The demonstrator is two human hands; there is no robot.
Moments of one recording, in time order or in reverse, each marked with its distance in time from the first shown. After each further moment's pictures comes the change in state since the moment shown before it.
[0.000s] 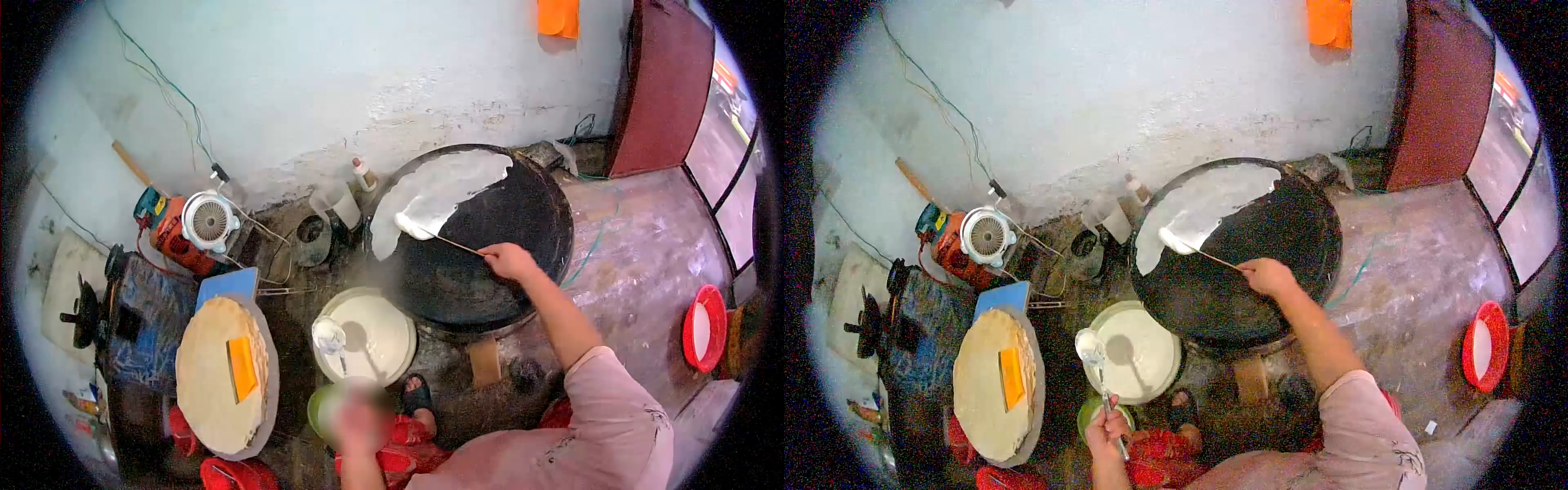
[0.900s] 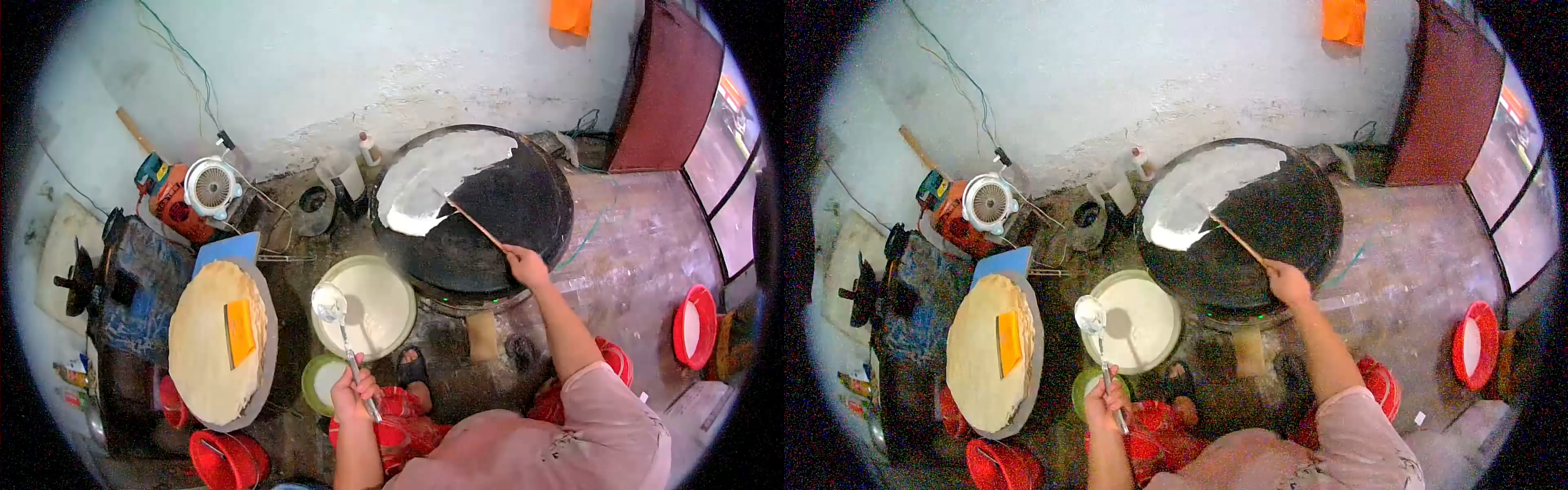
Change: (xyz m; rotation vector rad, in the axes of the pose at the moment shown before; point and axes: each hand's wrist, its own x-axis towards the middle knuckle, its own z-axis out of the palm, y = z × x) left_hand -0.026 -0.013 0.008 0.345 -0.140 0.027; right_hand -0.072 0.028 0.040 0.181 0.210 0.134
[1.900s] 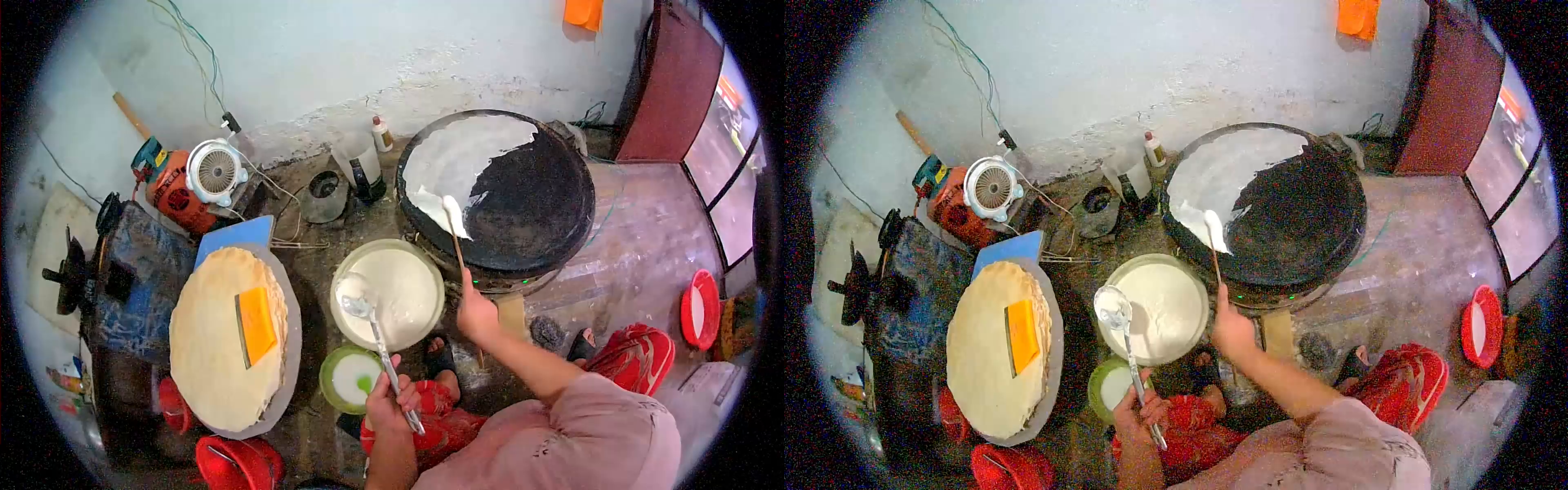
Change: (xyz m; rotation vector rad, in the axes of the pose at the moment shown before) left_hand -0.023 0.026 -0.032 0.008 -0.113 -0.046; right_hand -0.127 -0.116 0.161 -0.270 -0.157 -0.153
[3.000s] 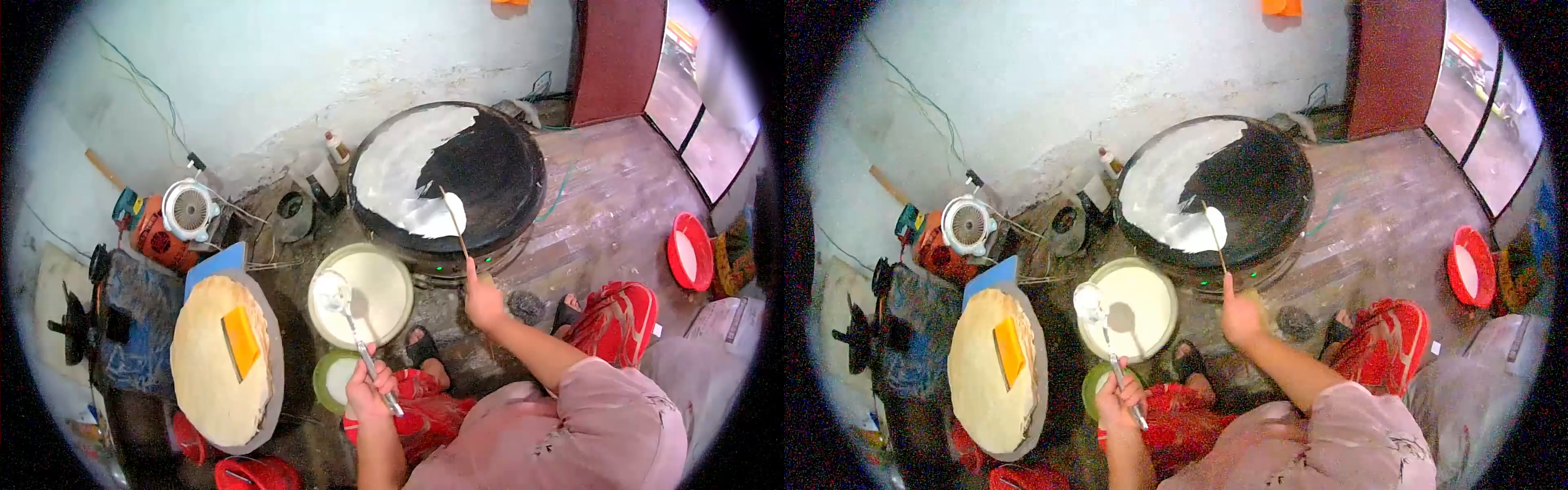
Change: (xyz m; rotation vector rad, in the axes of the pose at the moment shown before) left_hand 0.003 -0.011 0.002 0.083 0.047 -0.063; right_hand -0.052 0.072 -0.040 -0.058 0.003 0.148
